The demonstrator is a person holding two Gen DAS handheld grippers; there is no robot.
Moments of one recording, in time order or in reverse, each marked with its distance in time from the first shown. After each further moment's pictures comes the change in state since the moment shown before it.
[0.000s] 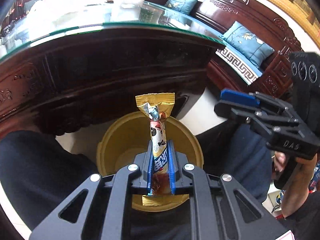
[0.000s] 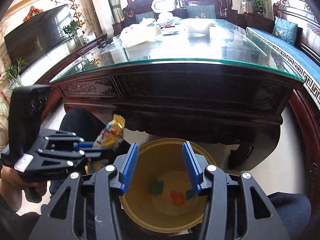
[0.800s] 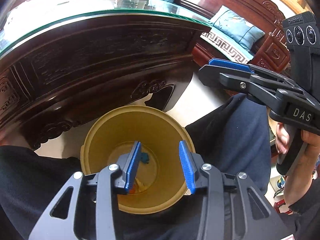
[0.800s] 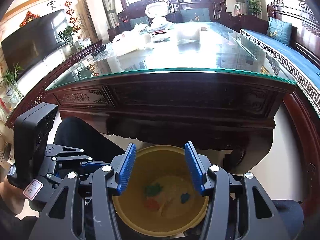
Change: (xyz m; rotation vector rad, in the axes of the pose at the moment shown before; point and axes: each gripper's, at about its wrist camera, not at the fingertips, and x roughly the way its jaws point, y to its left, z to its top) left arm 0.027 -0.026 0.005 0.089 0.068 -0.042; right arm -0.007 -0.017 0.013 0.020 -0.026 -0.022
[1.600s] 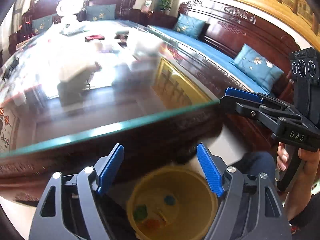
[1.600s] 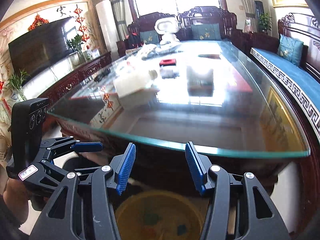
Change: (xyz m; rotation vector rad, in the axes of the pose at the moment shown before) left arm -0.065 0.070 0.107 -0.072 -0.243 0.153; right arm 0.024 -0.003 0.128 -0.062 -0.110 0.064
